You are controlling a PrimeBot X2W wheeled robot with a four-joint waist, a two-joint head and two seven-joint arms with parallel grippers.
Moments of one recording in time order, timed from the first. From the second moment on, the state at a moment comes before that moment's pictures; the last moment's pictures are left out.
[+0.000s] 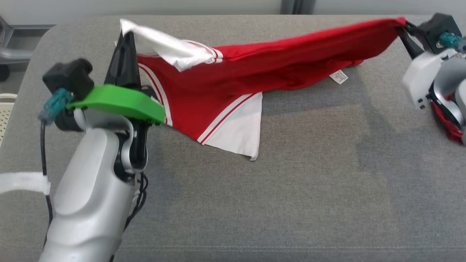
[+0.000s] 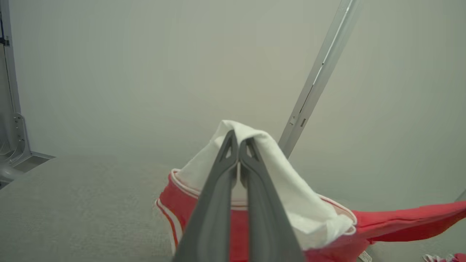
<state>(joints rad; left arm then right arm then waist) -0.71 0.15 -0.36 0.36 -0.68 0.12 -0.18 -0.95 -0.59 0.60 0.57 0.24 0.13 0.03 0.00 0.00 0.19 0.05</state>
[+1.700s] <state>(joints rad) -1.86 0.37 -0.35 0.46 -0.51 -0.03 -0.09 -1.72 -0.26 0.20 0.80 0.17 0.13 -0.23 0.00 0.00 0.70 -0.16</state>
